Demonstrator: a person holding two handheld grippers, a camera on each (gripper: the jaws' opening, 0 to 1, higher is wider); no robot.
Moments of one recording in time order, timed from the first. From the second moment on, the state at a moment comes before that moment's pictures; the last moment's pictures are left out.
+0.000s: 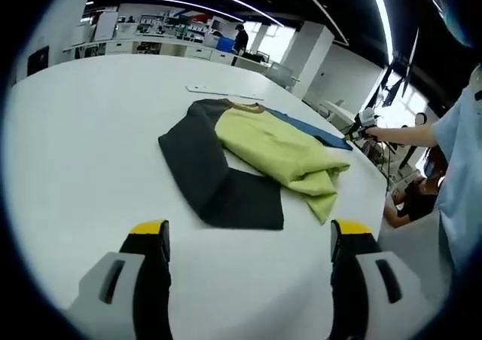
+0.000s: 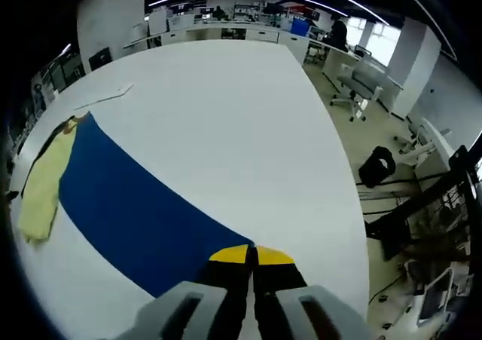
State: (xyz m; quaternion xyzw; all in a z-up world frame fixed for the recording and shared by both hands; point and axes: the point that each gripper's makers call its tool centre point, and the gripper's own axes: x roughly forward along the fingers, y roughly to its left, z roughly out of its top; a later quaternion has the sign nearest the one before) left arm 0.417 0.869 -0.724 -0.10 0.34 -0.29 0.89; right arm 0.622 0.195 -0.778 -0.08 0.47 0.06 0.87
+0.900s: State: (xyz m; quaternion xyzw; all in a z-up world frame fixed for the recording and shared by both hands) left arm 0.412 0.863 -0.723 -0.12 0.33 -0.29 0.89; right arm 0.609 0.264 -0.749 0.00 0.38 0.19 0.91
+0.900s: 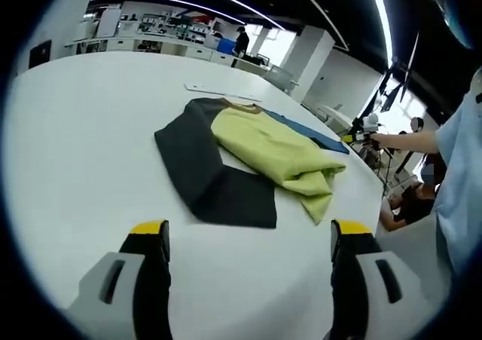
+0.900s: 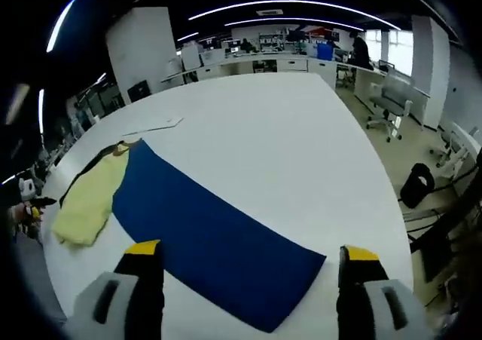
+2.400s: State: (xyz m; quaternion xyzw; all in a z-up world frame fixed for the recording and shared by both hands) left arm 0.456 0.882 -0.751 -0.16 0.32 -0.17 0.92; right arm 0.532 0.302 -0.715 0.00 0.37 0.21 0.91
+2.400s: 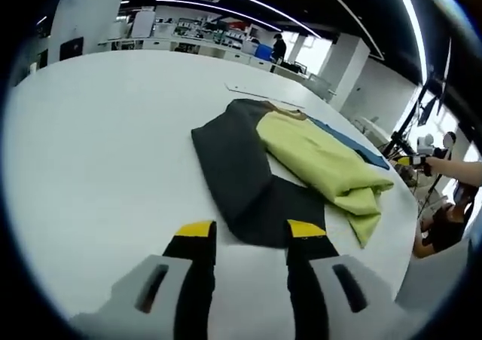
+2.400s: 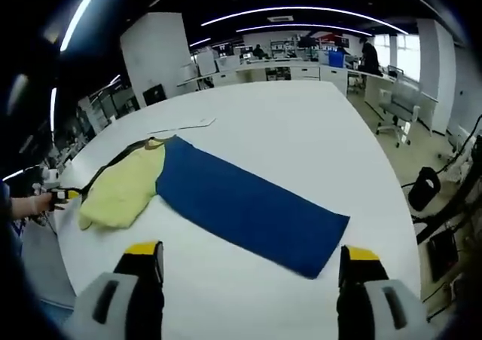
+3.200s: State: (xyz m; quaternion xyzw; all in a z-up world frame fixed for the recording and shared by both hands) left arm 0.475 0.900 -0.737 -0.21 0.29 -0.10 0.93; right arm 0.535 0.314 -0.721 0.01 0.36 0.22 0.90
